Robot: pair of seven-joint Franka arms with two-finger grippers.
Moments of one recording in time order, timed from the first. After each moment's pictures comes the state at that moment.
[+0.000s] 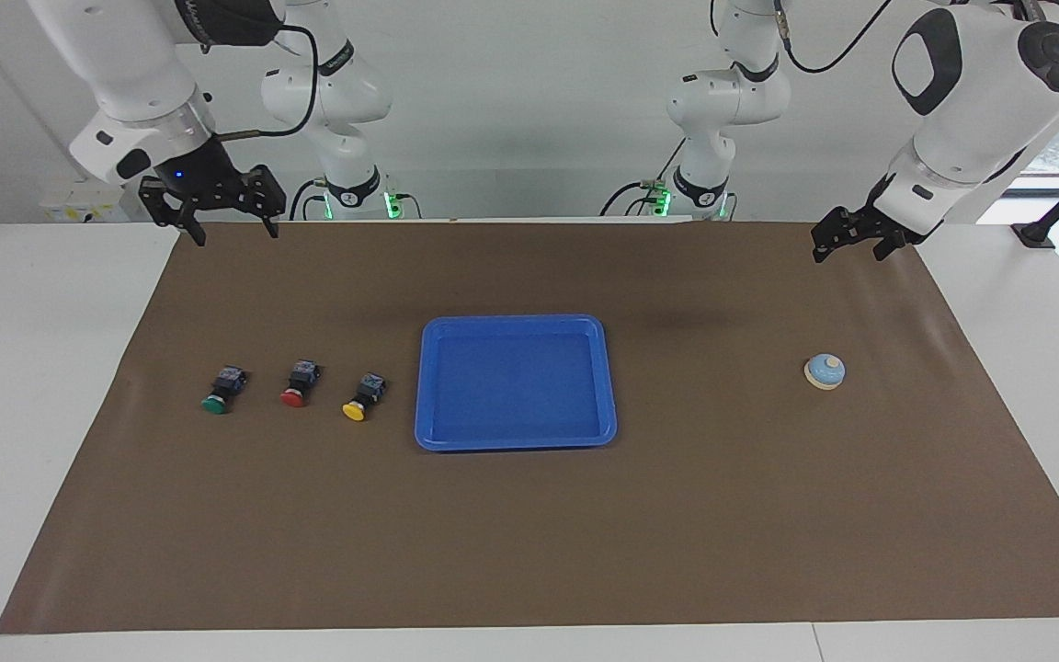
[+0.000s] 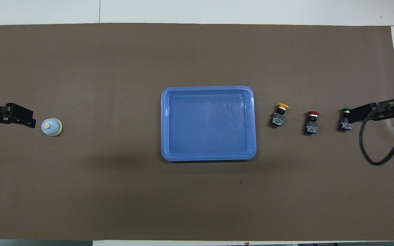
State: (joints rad) left arm 0.01 -0.01 -0.03 -1.68 -0.01 1.51 0.01; right arm 0.04 -0.09 0.00 -1.73 0.00 1.61 -0.04
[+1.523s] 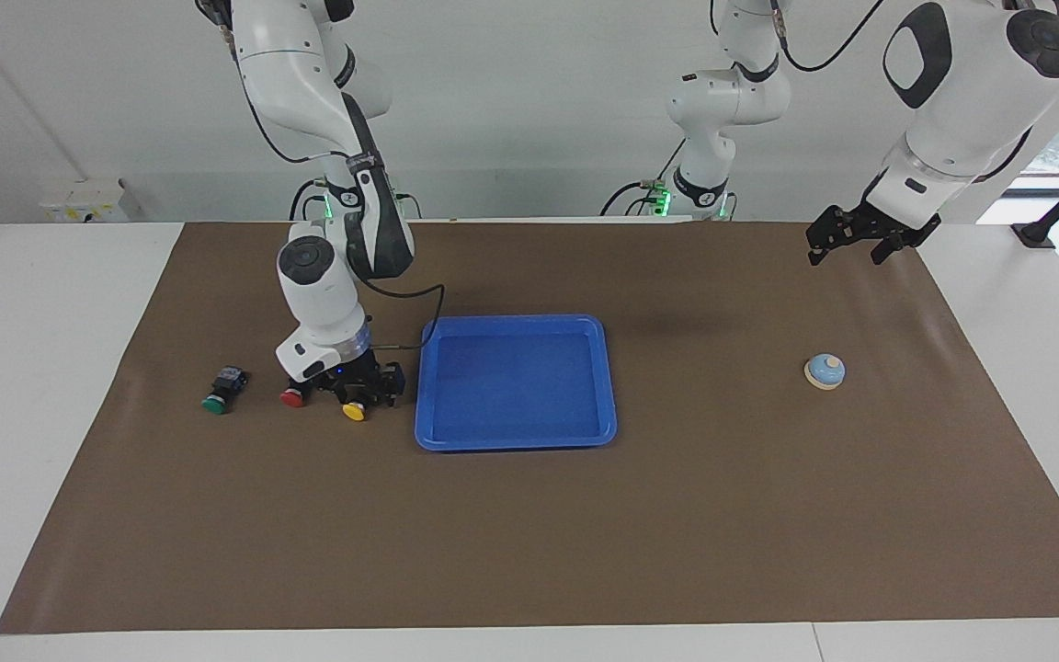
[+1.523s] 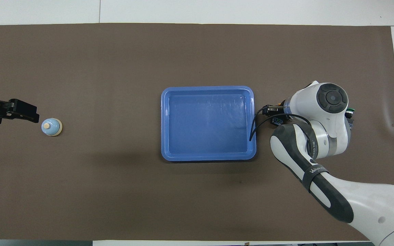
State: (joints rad) left arm -0.02 -0.01 -0.02 -1.67 -0.01 1.54 0.01; right arm 0.17 0.28 0.00 -2.11 0.00 2.46 0.29
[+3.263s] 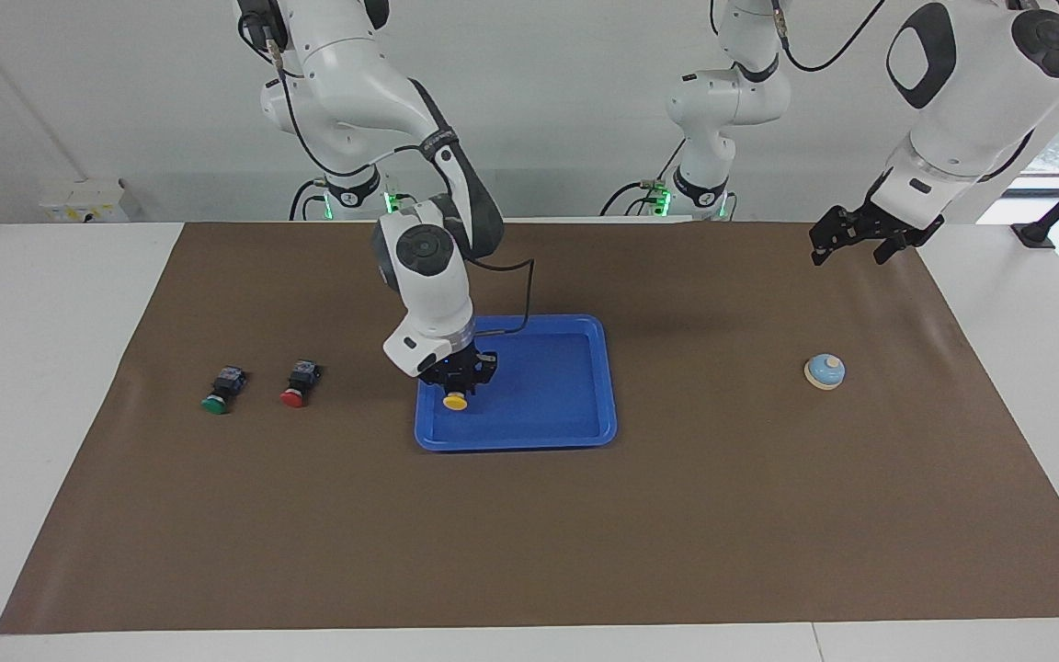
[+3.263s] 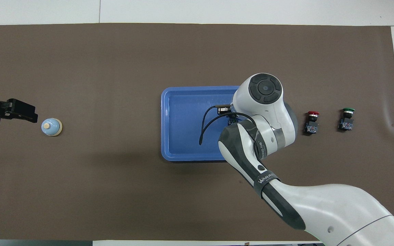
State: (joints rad) left arm -0.02 -0.01 -0.02 -1.67 -0.01 1.54 0.01; right arm 0.42 0.38 0.01 -1.87 0.03 2.27 0.44
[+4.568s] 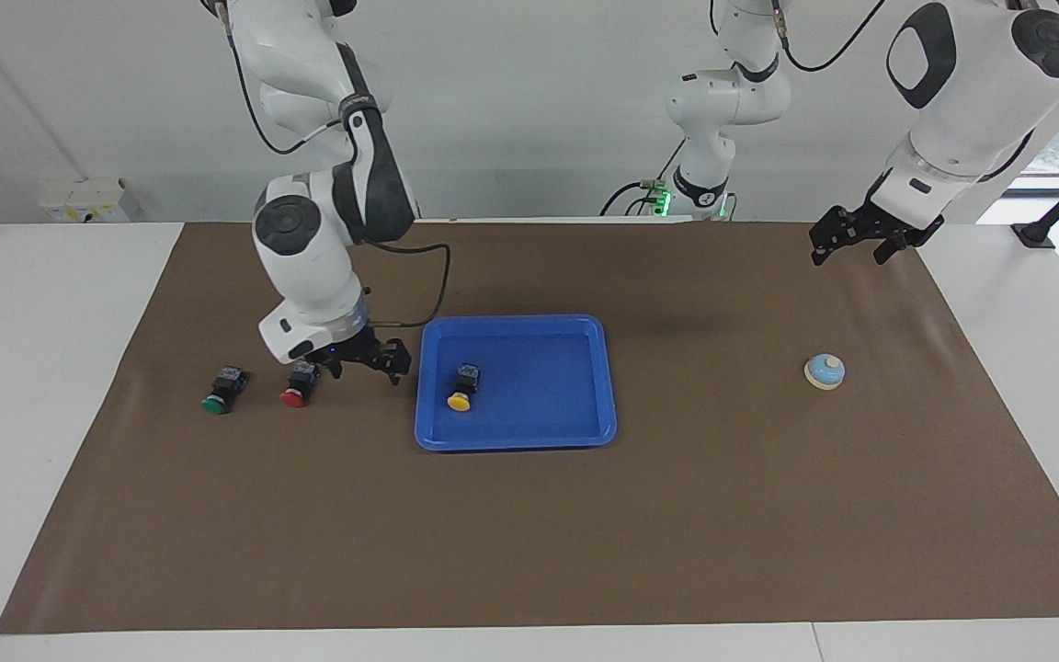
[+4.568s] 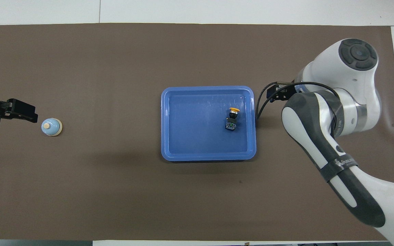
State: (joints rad) left arm -0.02 -0.01 -0.02 -1.67 -0.01 1.54 0.01; right arm 0.15 0.26 -0.01 -1.82 0.03 2.03 0.29
